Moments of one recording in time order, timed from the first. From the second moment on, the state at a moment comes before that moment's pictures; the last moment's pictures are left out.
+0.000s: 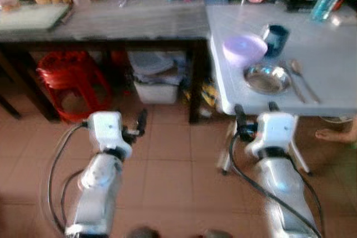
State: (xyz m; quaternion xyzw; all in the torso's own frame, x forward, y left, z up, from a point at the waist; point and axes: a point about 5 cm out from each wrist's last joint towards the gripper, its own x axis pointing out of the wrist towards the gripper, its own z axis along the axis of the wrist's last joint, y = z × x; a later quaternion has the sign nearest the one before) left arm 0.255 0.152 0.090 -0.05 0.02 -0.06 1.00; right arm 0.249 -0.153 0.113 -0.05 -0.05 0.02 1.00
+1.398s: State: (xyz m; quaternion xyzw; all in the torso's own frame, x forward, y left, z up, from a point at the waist) left arm 0.252 0.157 0.095 -0.02 0.00 -0.06 1.00; right arm 0.259 -0.176 0.121 -0.08 -0.05 -0.02 1.00
